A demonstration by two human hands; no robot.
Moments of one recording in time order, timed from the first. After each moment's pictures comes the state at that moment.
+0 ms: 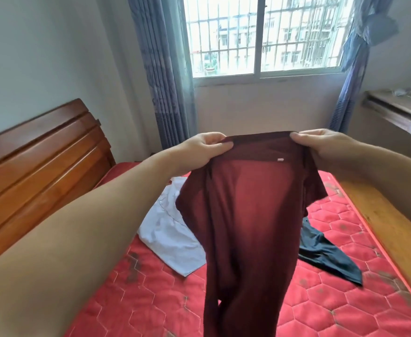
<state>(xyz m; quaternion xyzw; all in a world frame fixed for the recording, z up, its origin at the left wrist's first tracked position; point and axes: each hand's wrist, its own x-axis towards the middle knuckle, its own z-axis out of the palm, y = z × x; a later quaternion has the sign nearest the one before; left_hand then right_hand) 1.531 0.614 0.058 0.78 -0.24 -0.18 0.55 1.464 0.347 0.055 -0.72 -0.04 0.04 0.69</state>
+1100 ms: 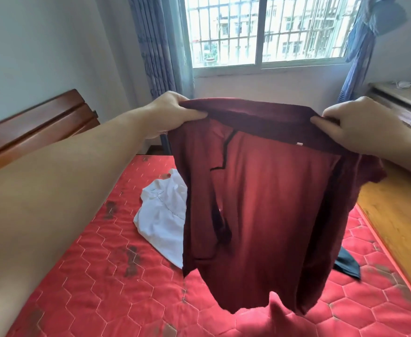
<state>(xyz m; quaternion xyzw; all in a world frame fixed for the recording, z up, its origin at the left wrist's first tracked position) 1.568 0.643 0.108 0.87 -0.17 -0.07 0.46 1.474 0.307 0.072 -0.96 -0.06 -0.26 0.02</state>
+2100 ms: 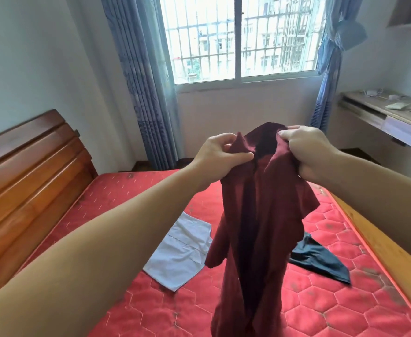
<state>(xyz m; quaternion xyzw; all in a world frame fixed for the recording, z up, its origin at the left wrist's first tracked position) 1.524 0.537 0.054 0.75 -0.24 -0.09 0.61 1.477 0.371 0.070 -0.66 0.20 -0.16 0.71</state>
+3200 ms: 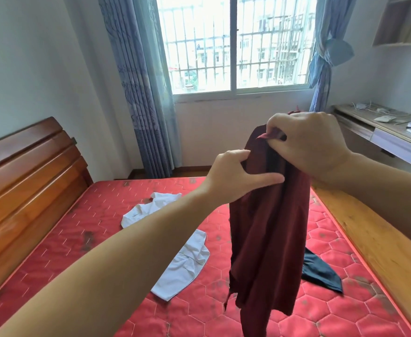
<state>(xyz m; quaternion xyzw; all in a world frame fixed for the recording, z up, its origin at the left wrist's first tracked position) 1.493 0.510 0.047 0.81 -0.35 0.07 0.47 1.443 0.352 0.101 -0.89 -0.10 -0.45 0.02</state>
